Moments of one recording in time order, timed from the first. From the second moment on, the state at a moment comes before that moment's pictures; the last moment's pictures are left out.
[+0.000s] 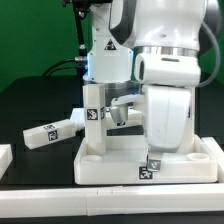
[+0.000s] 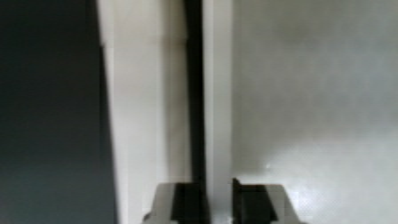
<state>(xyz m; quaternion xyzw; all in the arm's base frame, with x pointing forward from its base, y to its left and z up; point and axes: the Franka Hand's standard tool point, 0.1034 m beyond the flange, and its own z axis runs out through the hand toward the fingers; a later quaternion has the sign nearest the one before) 0.636 0.032 0.043 0.73 0.67 0.04 0.13</state>
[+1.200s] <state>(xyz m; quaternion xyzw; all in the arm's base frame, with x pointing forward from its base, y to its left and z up) 0.658 0.043 0.037 0.74 0.66 0.03 0.13</state>
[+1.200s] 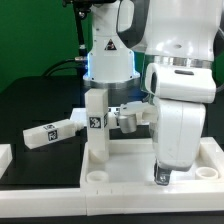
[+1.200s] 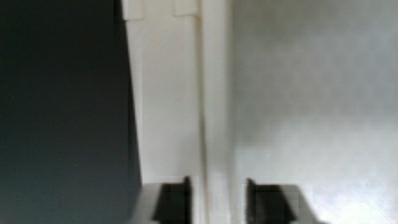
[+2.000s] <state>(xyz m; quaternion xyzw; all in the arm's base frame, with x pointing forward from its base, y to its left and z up) 0.647 0.039 0.107 0.89 0.44 0.05 0.11</state>
